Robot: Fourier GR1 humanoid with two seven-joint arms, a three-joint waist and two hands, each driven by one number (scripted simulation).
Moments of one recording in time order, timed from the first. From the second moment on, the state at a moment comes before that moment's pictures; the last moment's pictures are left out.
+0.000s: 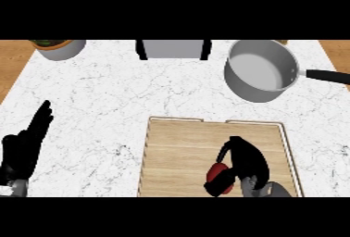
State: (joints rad) left arm 0.02 0.49 -0.09 -1.51 0.12 0.23 0.09; right arm -0.15 -0.16 0.51 -1.65 0.59 0.20 1.15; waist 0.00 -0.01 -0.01
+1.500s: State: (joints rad) left arm 0.02 0.46 -0.04 -1.48 0.08 0.19 0.09; right arm -0.54 -0.34 0.42 -1.81 0.93 0.13 0.73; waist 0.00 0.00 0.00
